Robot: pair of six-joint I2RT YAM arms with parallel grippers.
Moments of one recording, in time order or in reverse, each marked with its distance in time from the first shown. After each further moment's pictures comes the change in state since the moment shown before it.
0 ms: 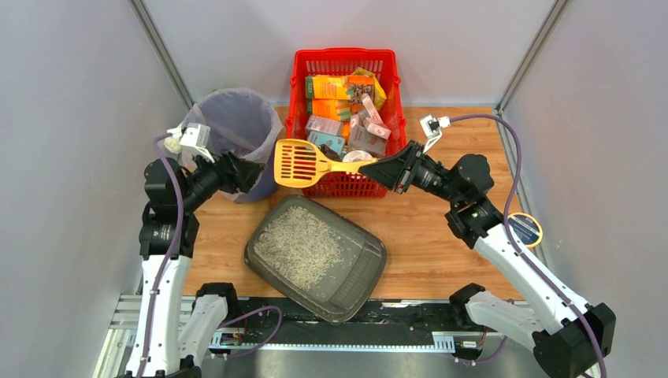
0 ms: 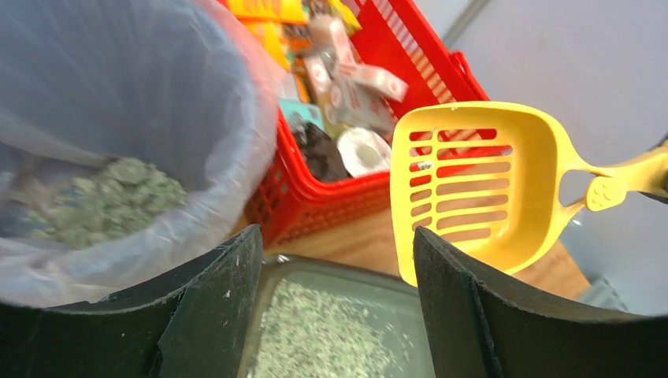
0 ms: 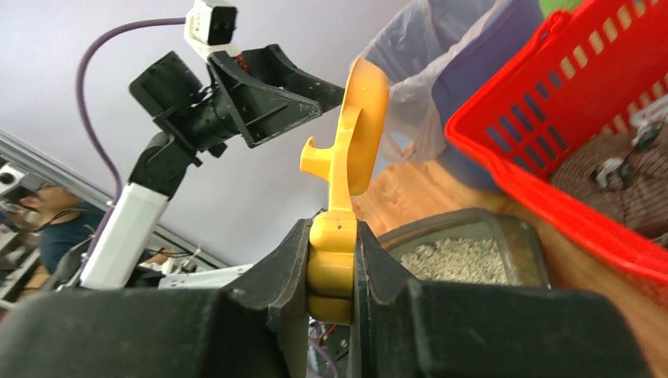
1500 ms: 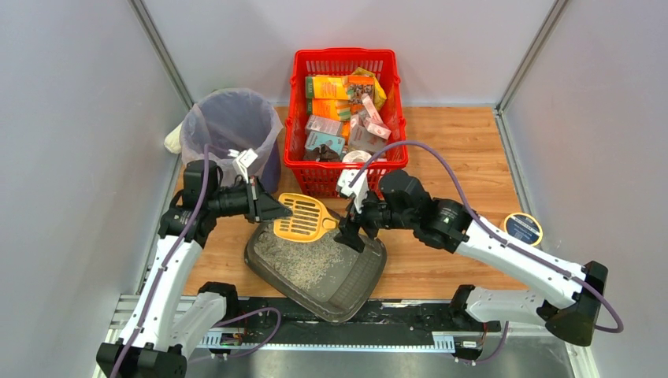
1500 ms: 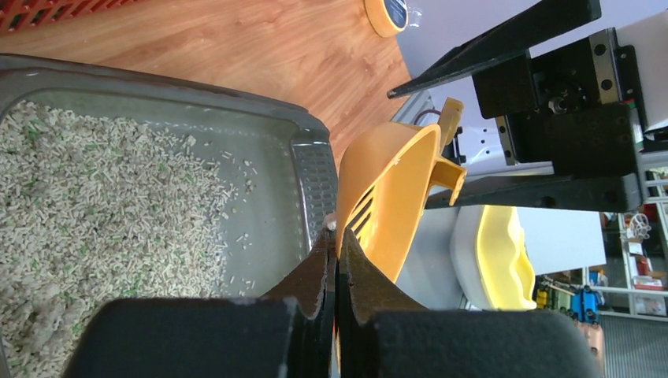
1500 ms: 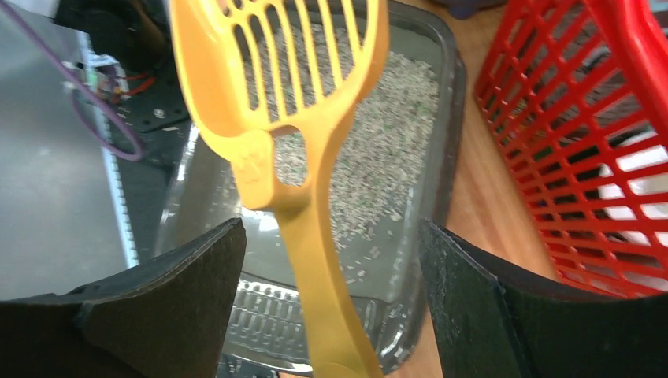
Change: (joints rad) left arm -0.157 0.105 -0.116 -0.255 0.420 -0.087; right arm 0.452 0.148 0.215 -0.791 0.305 -0.878
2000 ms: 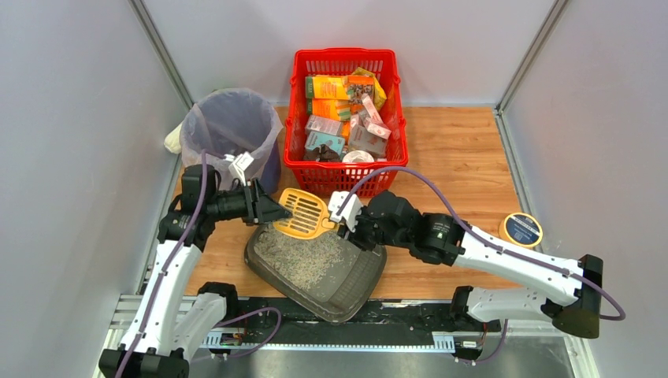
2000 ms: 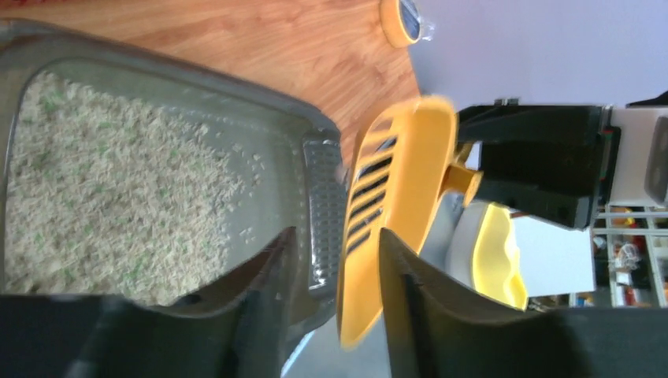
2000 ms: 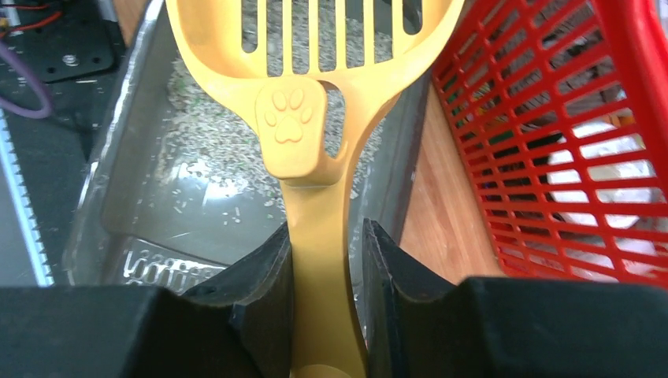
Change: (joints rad) left arm 0.024 -0.030 -0.033 0.005 -0.013 -0.050; right arm 0.175 -0.018 -0.066 0.002 0.304 -0.138
